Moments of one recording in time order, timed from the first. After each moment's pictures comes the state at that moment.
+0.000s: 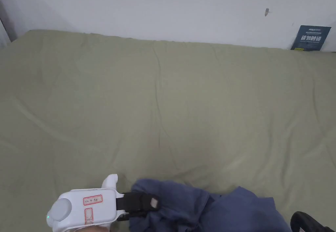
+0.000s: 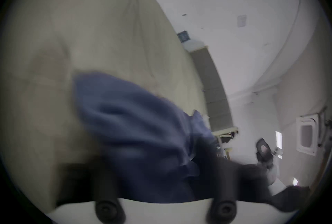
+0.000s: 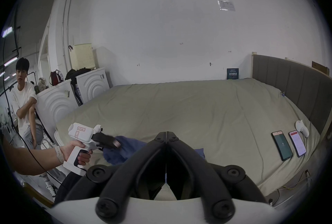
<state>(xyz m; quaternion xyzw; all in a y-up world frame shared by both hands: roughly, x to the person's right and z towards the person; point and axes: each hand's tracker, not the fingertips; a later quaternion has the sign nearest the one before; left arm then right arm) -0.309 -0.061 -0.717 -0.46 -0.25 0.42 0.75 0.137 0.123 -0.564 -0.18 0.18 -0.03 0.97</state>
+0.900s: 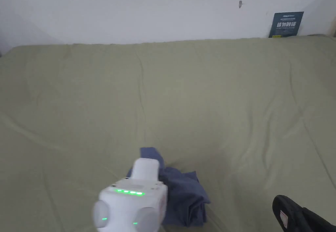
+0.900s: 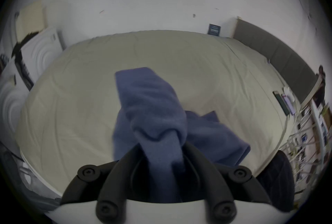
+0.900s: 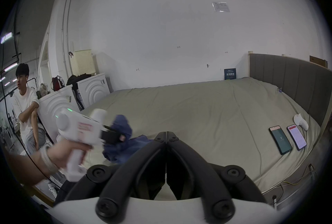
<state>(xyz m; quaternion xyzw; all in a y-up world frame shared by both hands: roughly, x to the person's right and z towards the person) -0.108 0.038 -0.686 -0.40 -0.04 0.00 0.92 0.161 0.118 -0.532 -0.16 0.17 -0.05 0.97</state>
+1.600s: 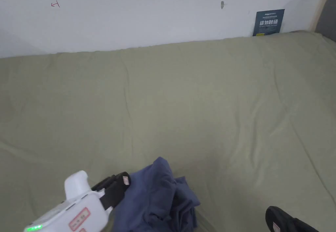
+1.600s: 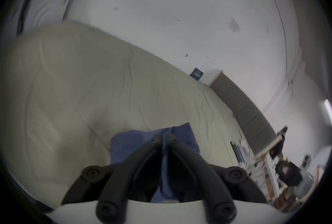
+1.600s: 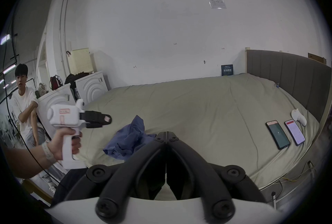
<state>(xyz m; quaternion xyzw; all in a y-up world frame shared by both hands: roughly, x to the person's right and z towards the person) -0.224 0.029 -0.673 -0.27 -0.11 0.30 0.91 0.174 0.107 -0.530 -0.18 0.16 -0.05 0.97</state>
